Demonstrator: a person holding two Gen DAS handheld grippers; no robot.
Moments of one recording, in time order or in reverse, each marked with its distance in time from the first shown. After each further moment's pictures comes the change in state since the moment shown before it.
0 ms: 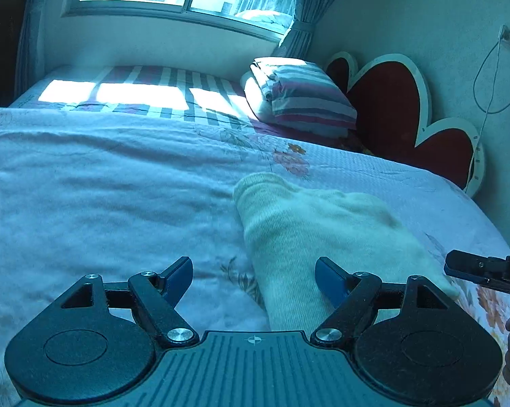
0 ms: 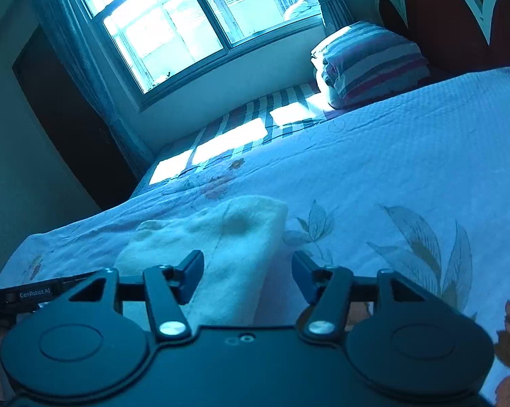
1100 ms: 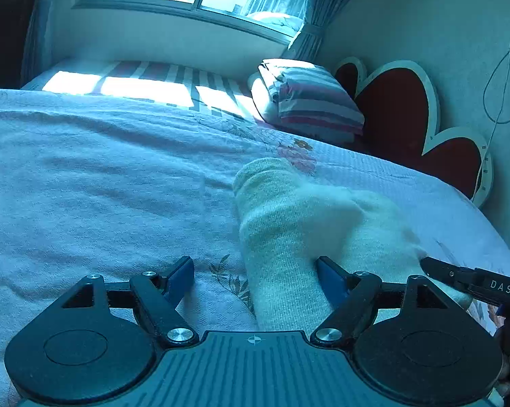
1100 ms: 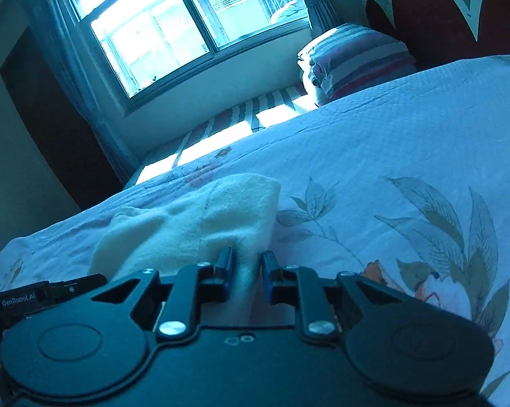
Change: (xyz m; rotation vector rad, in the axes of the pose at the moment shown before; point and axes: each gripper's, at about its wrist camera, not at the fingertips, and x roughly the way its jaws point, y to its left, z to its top) left arm 0.034 -0.011 -0.001 -0.036 -0.019 0.021; right arm 0.035 0.004 -0.021 -0.019 -0.036 -0.062
